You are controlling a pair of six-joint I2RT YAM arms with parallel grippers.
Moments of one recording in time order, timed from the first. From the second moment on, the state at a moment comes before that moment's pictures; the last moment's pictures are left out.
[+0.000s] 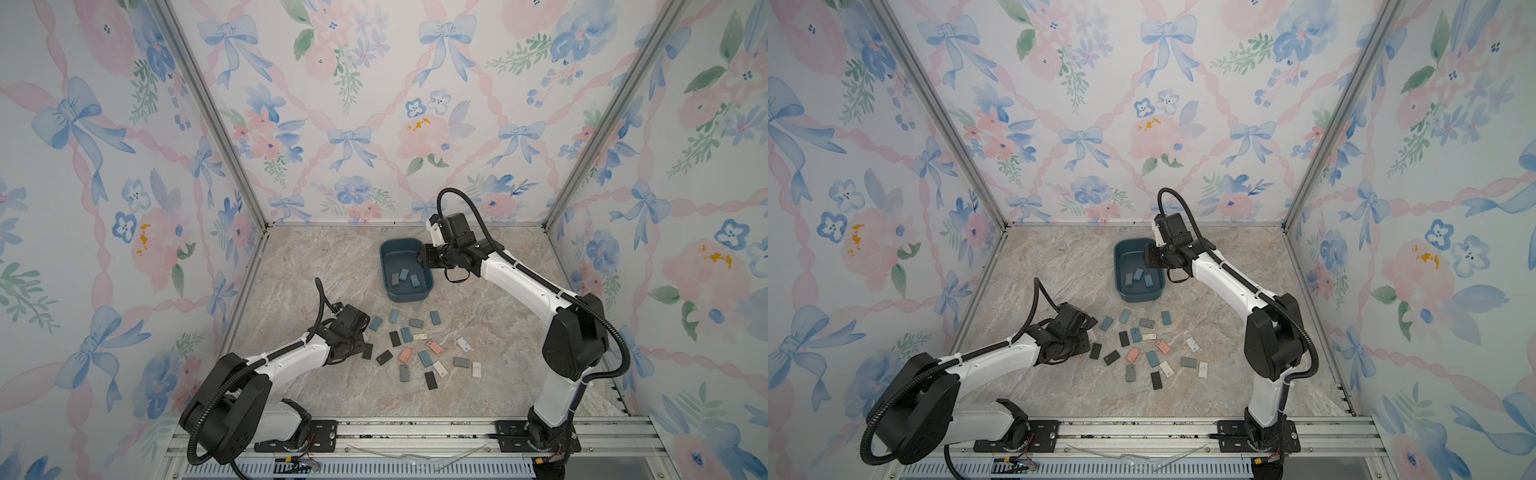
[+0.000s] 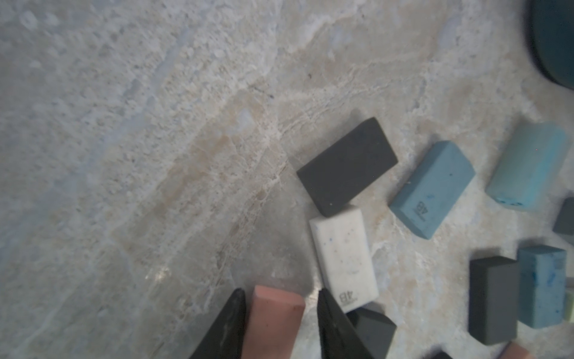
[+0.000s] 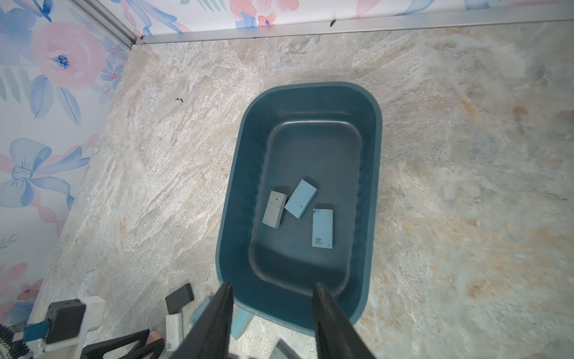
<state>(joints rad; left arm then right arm) -0.57 1.32 0.56 -0.39 -0.16 -0.80 0.54 1.84 1.63 -0.56 -0.12 0.39</state>
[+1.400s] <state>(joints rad) -0.59 1.35 0.62 -0.55 -0.16 -0.71 0.54 1.84 1.60 -0.56 -0.13 0.39</state>
